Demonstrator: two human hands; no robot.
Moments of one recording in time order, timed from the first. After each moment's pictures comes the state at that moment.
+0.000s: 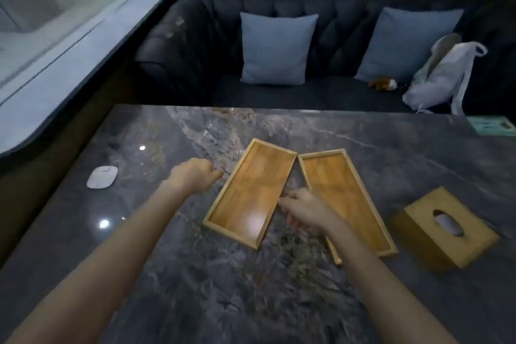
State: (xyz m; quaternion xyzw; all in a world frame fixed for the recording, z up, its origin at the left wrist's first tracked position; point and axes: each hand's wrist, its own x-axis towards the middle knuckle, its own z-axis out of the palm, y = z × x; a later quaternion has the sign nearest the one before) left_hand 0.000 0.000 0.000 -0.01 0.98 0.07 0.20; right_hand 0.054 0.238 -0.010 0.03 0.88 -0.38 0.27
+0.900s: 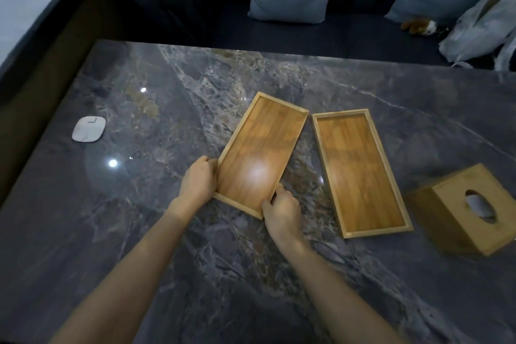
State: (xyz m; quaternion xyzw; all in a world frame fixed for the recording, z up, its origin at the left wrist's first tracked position) left_hand 0.049 0.008 -0.093 -0.05 0.97 0.21 0.11; right_hand 0.093 0.178 -0.090 0.15 0.90 -0.36 0.19
